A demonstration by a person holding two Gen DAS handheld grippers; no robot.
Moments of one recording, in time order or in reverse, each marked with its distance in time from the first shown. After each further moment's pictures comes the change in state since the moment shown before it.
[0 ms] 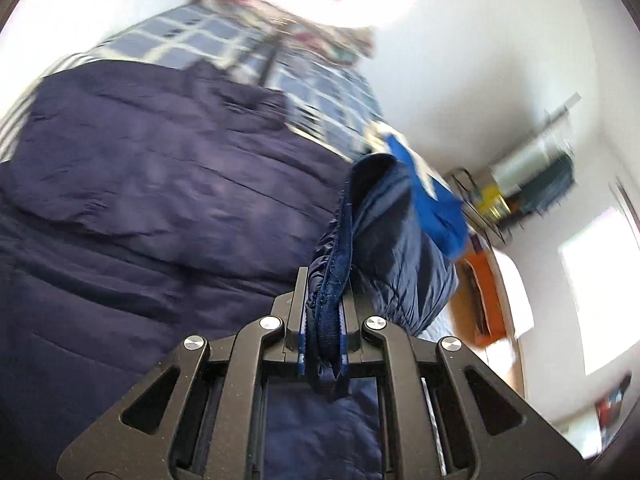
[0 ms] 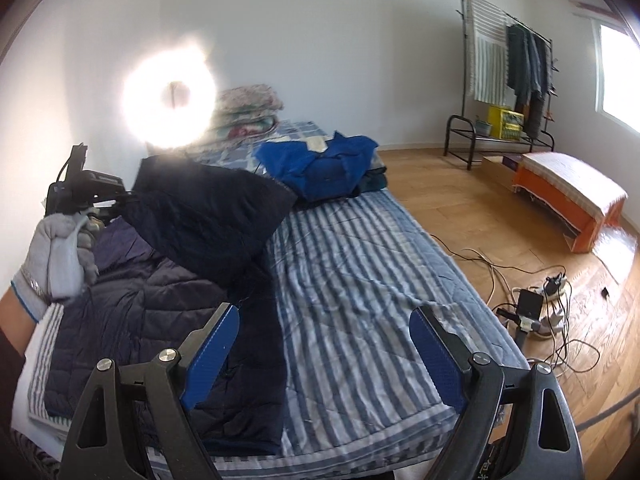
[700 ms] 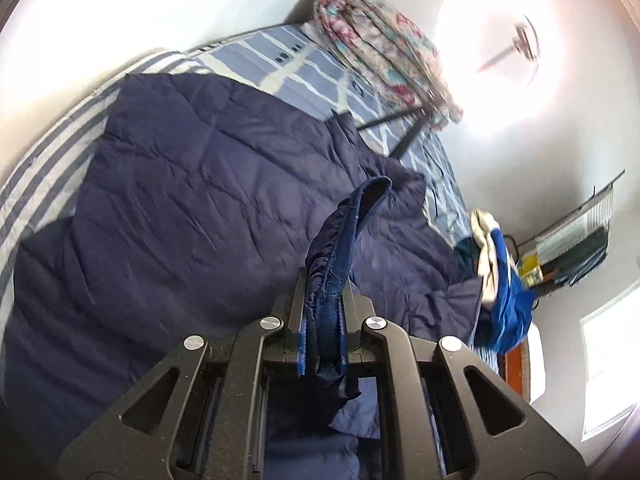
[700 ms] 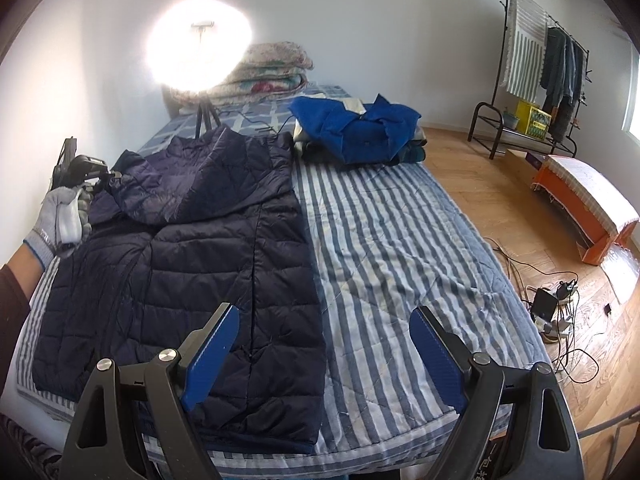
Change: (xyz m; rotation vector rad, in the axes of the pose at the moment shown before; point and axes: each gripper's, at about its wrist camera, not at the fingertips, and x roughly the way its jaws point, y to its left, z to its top) left arm 0.017 0.177 0.080 -0.174 -0.130 0.094; right arm 0.044 0.052 -0.009 -0.101 0.129 0.012
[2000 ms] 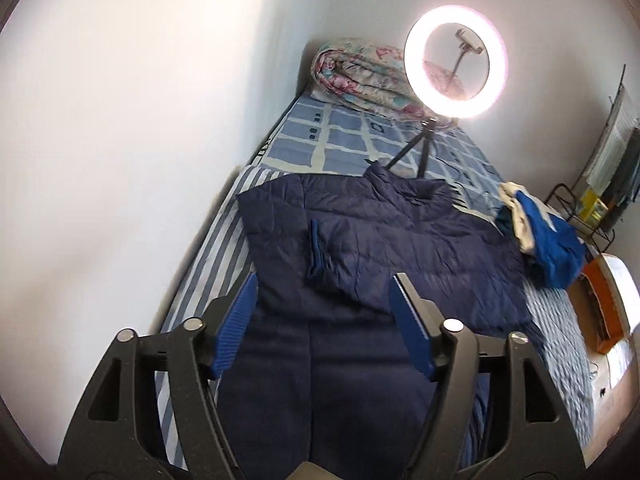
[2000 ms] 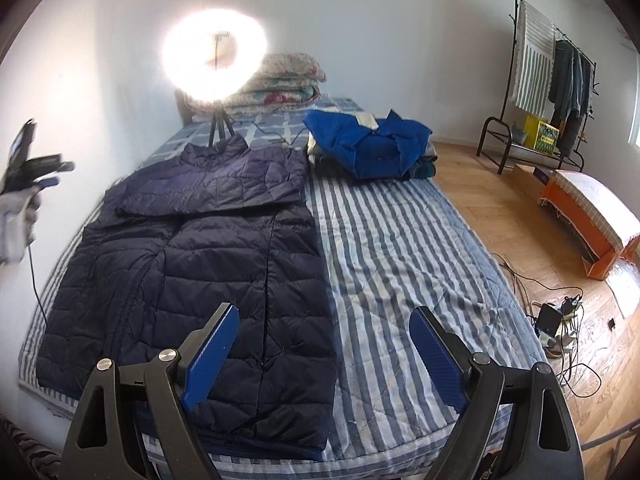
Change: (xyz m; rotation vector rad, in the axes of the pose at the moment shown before) left arm -0.198 -0.025 -0.033 0.375 -0.145 0.272; right arm -0.013 0.002 0.005 -0.018 -0.066 0.039
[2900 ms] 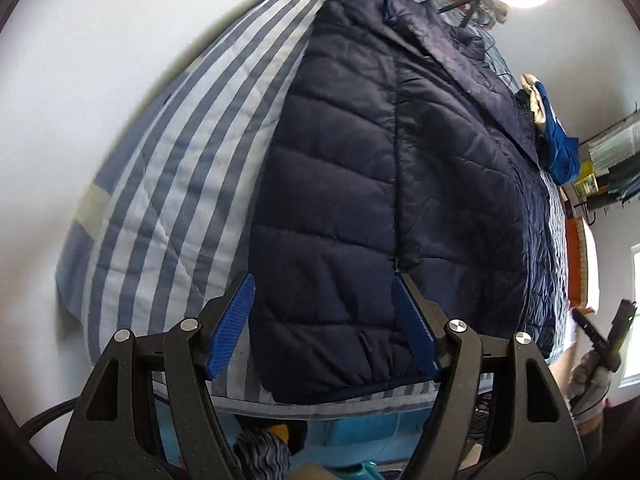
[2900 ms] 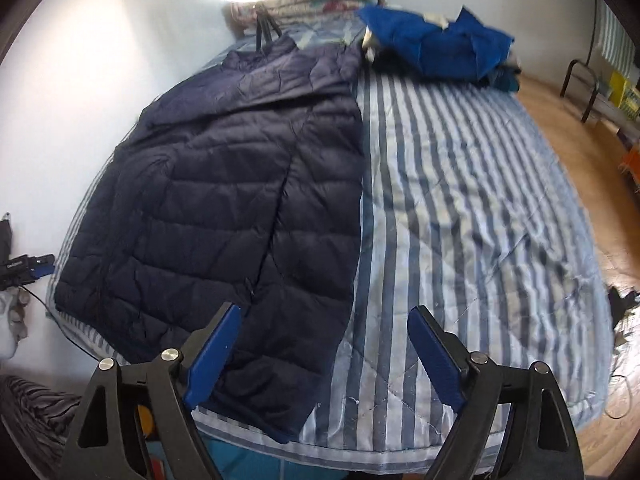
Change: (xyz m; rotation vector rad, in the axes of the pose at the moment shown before) left arm -0.040 0.096 -0.227 -0.226 0.481 -0.057; right arm 0.112 -0.040 -0.039 -0.075 0.365 0.312
